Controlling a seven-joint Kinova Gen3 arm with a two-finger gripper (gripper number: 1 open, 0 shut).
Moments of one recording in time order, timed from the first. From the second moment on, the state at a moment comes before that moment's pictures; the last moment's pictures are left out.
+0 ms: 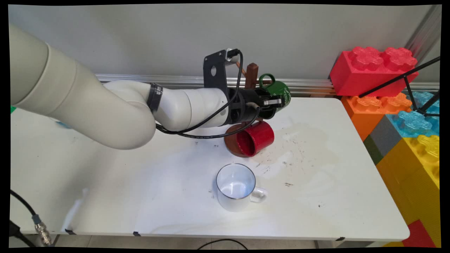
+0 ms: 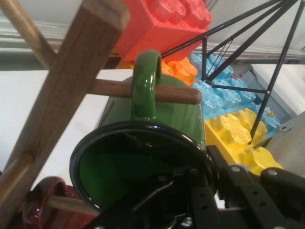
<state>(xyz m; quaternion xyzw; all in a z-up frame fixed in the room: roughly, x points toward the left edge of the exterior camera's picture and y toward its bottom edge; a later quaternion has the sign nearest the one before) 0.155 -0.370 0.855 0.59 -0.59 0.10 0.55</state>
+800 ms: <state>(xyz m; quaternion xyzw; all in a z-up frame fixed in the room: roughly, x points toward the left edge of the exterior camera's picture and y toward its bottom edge) 0.144 -0.354 0.865 0.59 -0.58 0.08 0.55</state>
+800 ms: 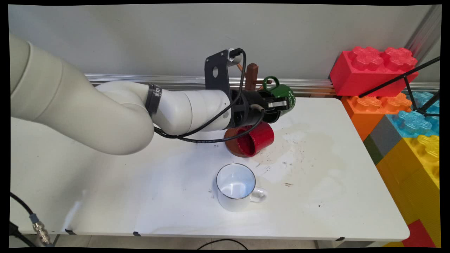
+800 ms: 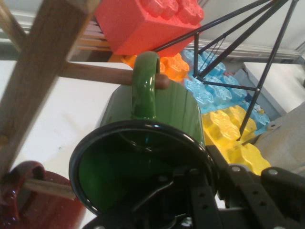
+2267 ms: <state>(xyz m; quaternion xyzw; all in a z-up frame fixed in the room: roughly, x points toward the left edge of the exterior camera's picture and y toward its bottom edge) 0.139 -0.317 0.892 0.56 -0.62 0.05 0.54</state>
